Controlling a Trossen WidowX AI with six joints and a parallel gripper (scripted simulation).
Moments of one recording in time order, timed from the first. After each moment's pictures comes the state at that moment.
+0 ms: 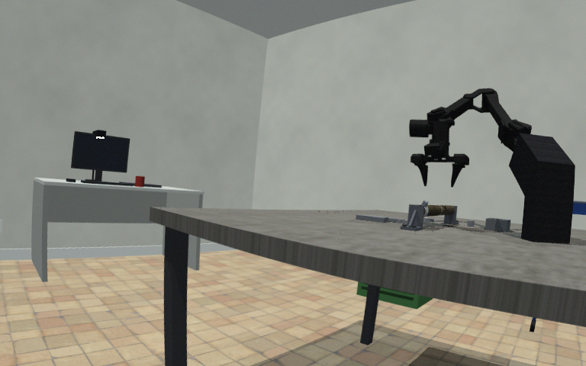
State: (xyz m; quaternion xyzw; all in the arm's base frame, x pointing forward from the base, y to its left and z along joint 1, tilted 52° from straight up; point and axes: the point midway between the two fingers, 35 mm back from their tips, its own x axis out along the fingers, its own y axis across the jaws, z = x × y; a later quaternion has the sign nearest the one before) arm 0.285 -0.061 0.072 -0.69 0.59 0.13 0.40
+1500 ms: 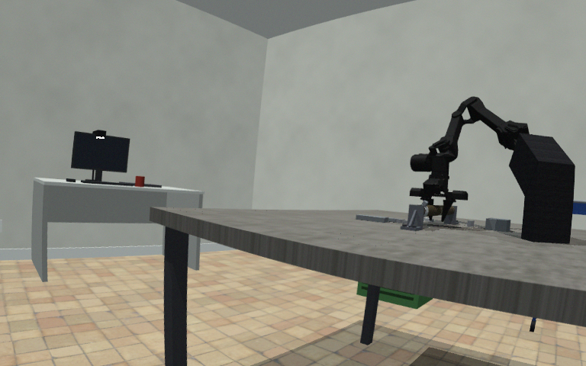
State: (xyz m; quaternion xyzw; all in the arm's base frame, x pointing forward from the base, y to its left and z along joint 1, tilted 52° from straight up) arm 0.314 -0.149 0.013 -0.70 0.59 0.11 0.39
